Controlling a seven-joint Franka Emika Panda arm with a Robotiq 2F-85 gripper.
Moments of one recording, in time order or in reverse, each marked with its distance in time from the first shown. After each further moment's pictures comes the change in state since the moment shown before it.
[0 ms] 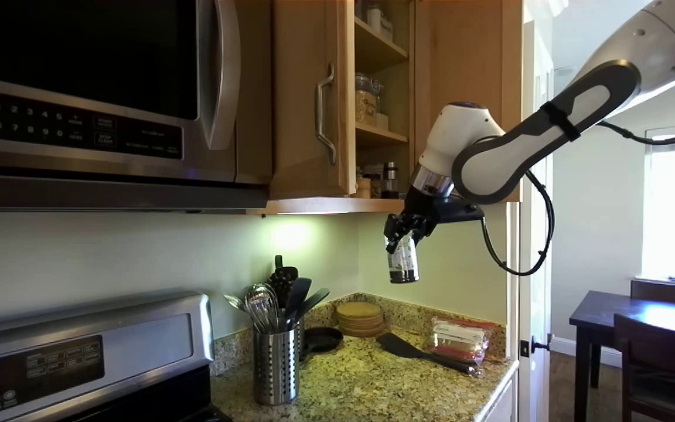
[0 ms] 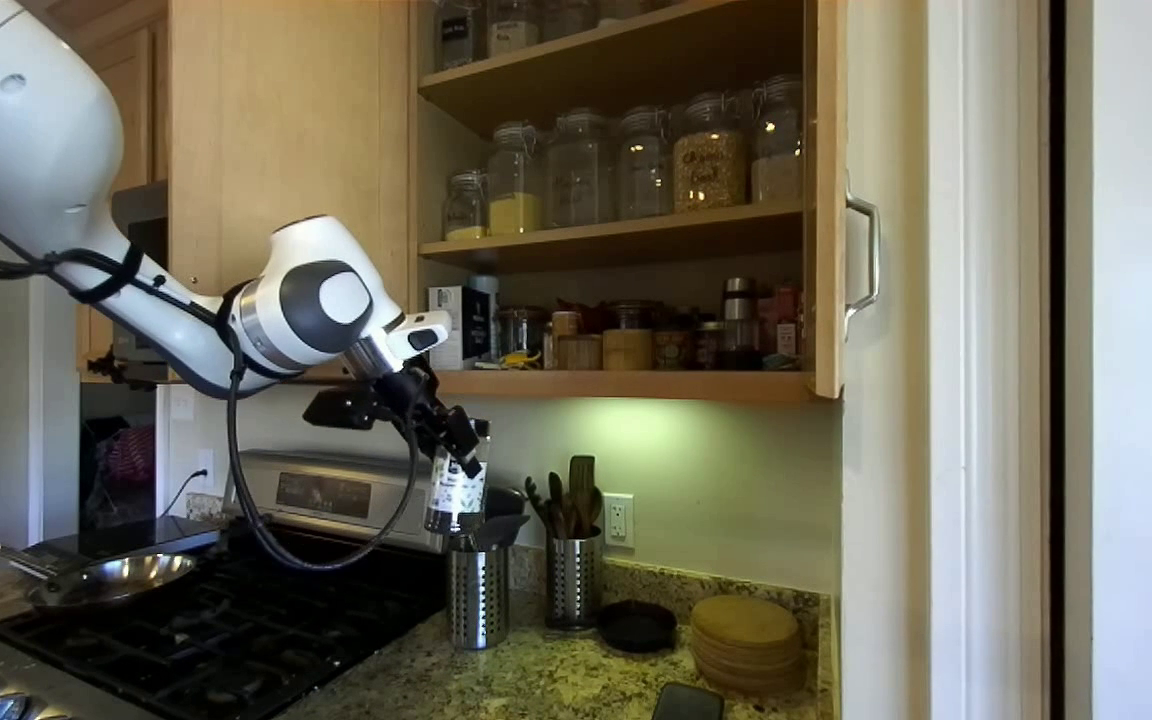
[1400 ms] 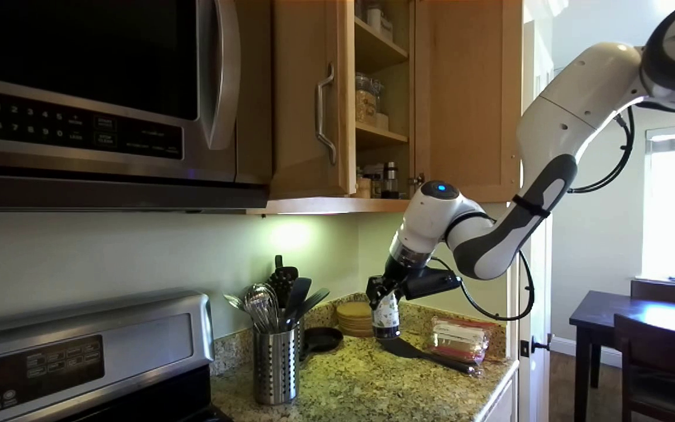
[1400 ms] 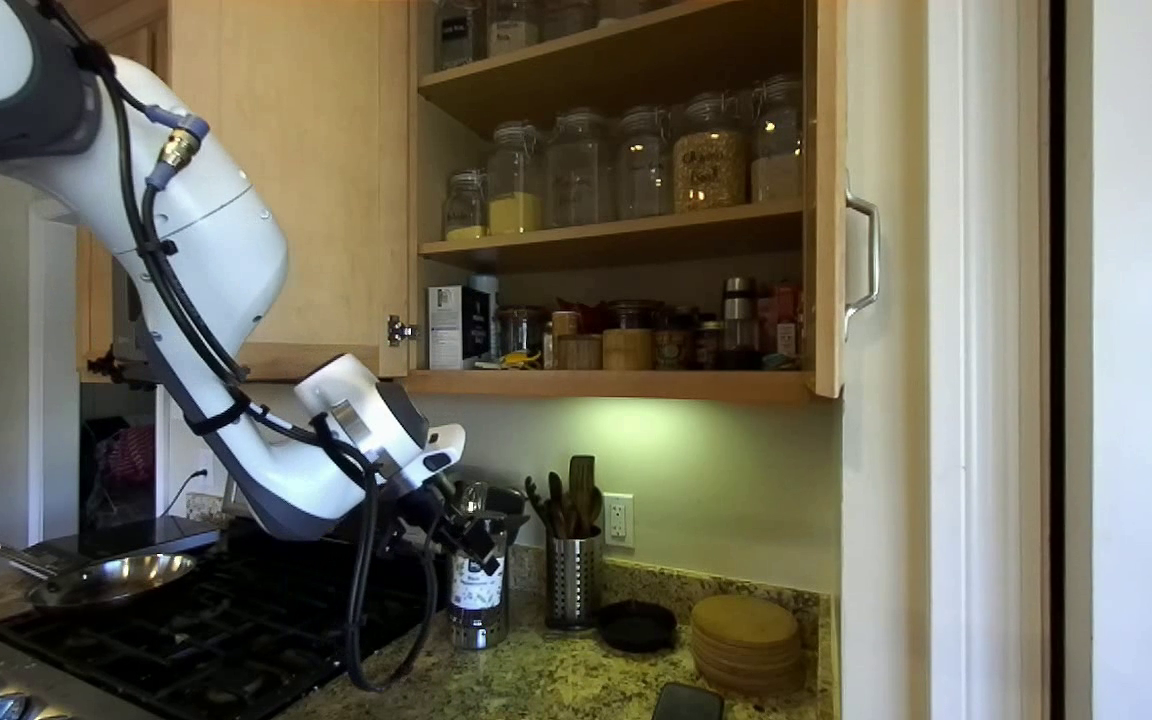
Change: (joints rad) arm -0.036 0.373 -0.005 0.096 -0.753 0.216 0.737
